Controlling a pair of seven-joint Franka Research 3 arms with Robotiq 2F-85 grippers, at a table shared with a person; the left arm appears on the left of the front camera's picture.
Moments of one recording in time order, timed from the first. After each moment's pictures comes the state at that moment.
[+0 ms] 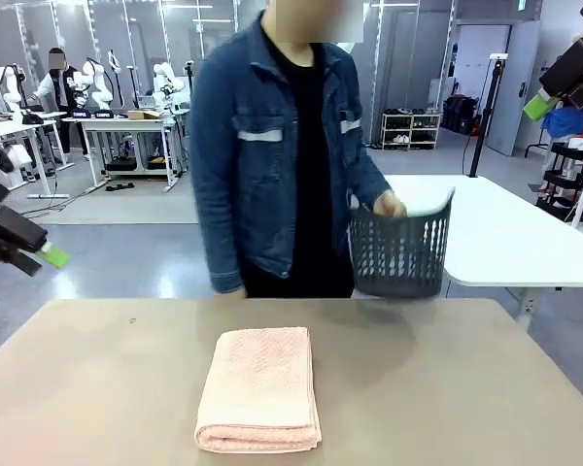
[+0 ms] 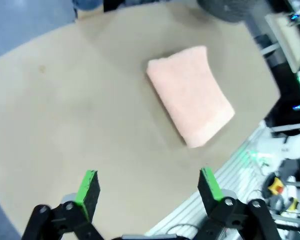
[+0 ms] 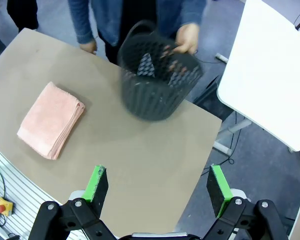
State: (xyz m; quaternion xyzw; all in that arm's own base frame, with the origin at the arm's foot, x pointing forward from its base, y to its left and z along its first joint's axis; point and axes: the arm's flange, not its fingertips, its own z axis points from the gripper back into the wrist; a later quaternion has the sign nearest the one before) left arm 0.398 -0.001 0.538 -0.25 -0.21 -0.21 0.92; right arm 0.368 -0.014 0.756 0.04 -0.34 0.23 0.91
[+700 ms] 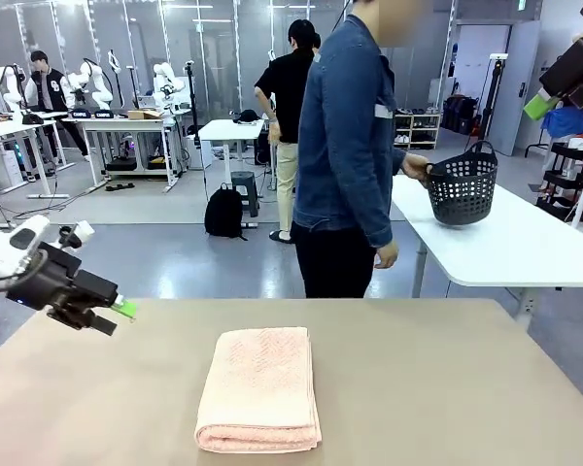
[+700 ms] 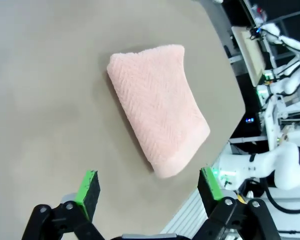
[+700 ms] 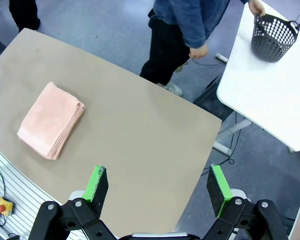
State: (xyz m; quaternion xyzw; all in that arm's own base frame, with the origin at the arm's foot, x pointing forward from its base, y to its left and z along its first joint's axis) left arm 0.425 -0.058 0.407 -0.39 -0.17 -0.15 0.89; right arm 0.368 -0.014 0.756 0.04 -0.34 0.23 0.91
